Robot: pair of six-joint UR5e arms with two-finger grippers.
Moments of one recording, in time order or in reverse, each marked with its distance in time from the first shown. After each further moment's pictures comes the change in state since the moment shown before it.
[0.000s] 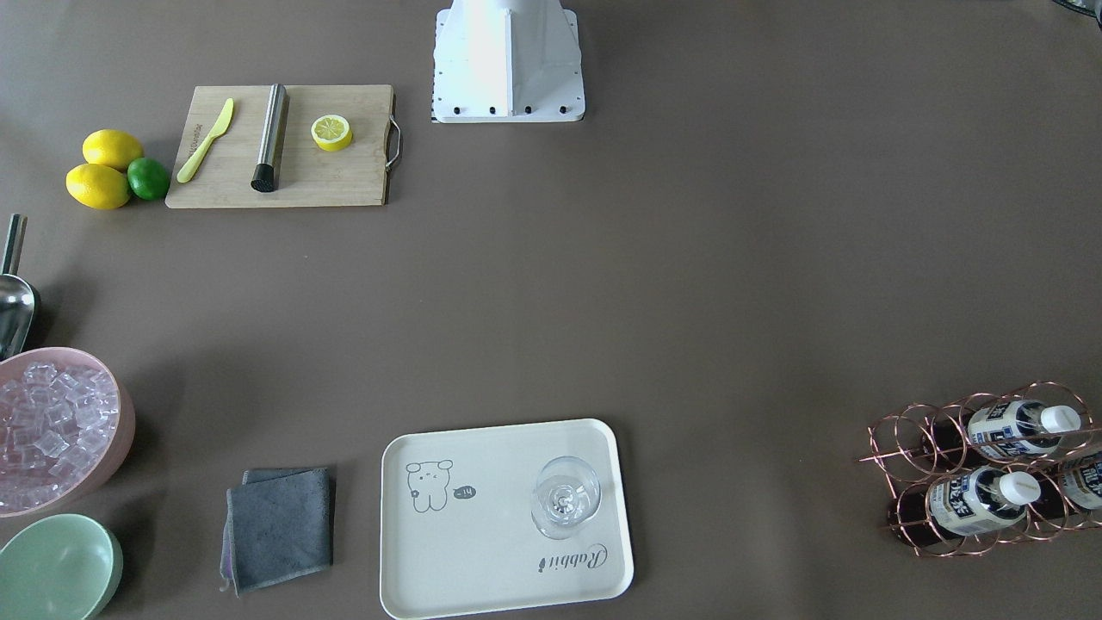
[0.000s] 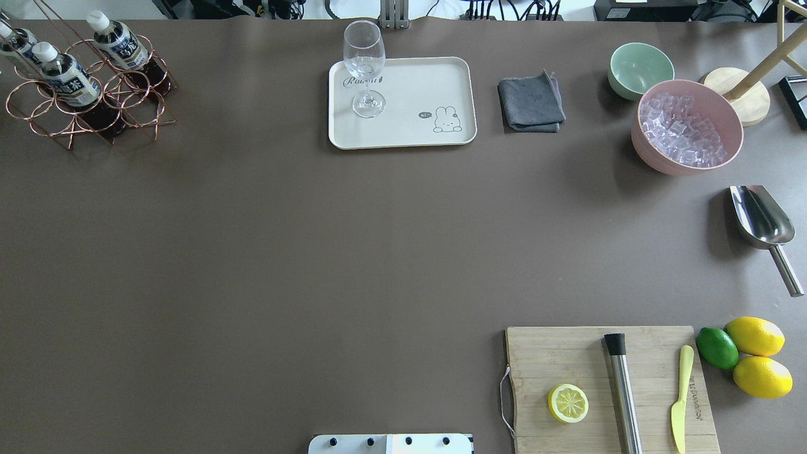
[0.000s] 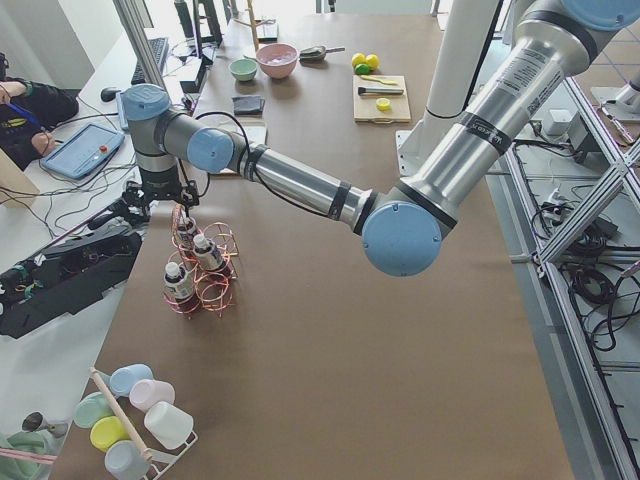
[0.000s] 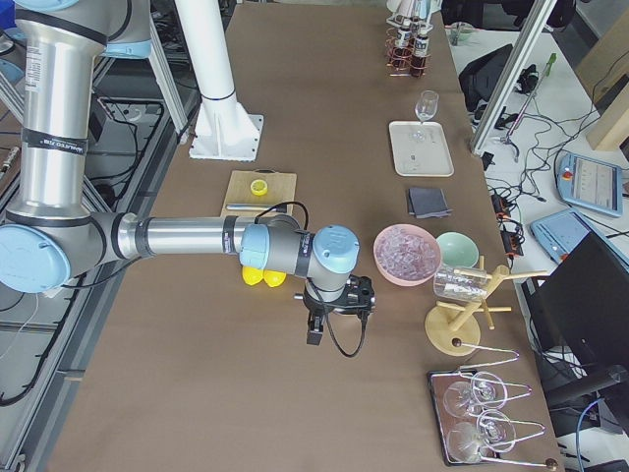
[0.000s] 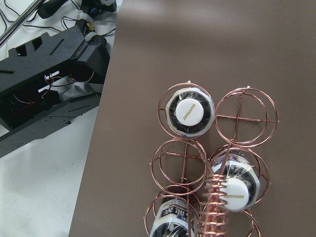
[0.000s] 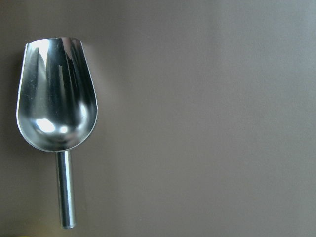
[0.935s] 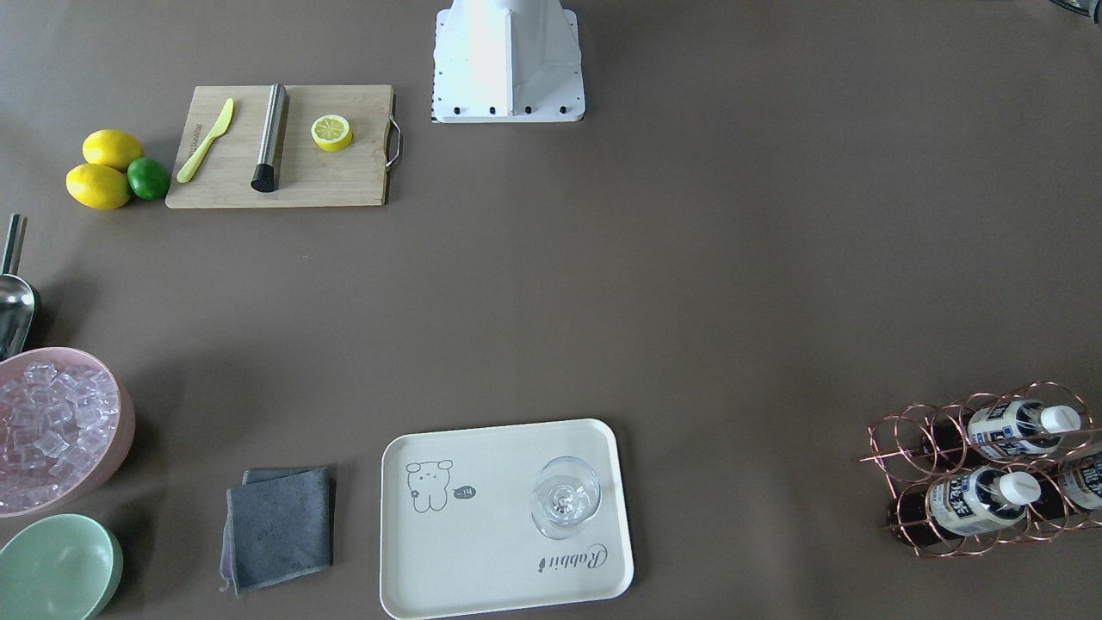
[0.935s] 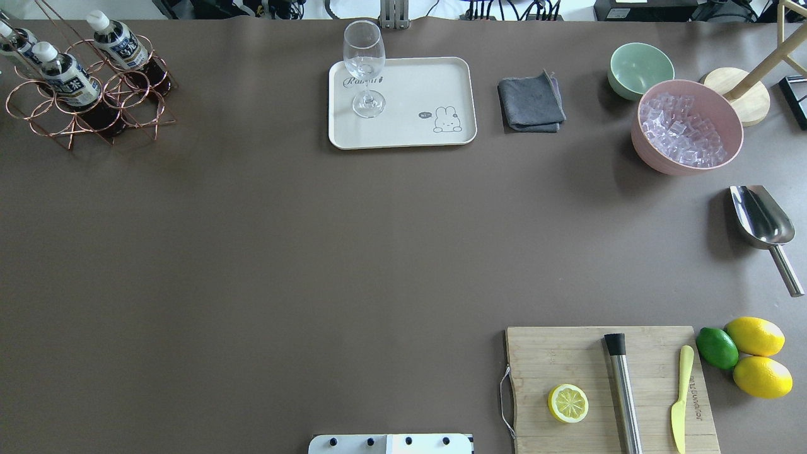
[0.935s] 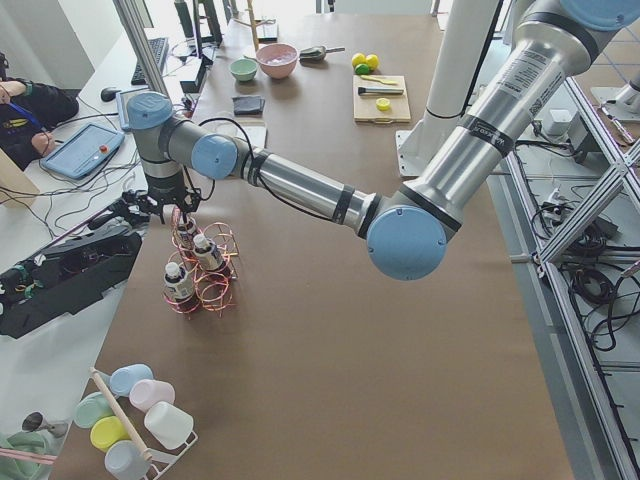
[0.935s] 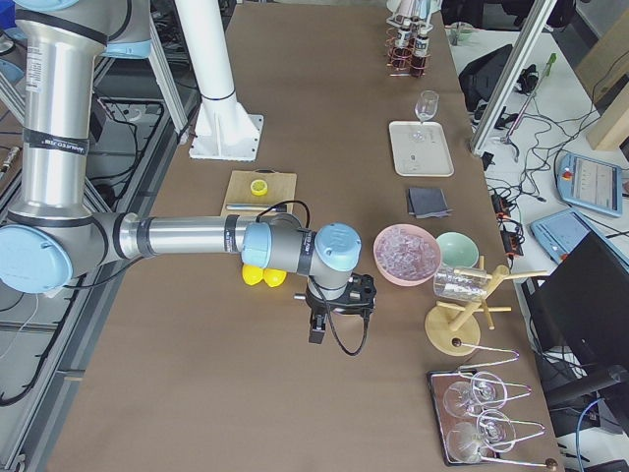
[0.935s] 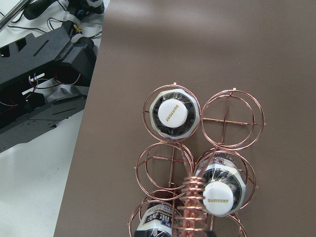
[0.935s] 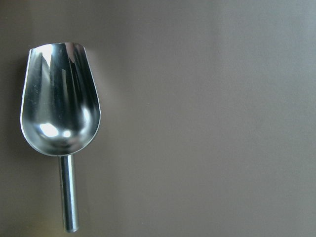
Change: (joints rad) left arm 0.005 0.025 -0.012 -0.003 -0.036 0.005; right arm 0.000 0.009 0.000 -0.001 0.000 0.005
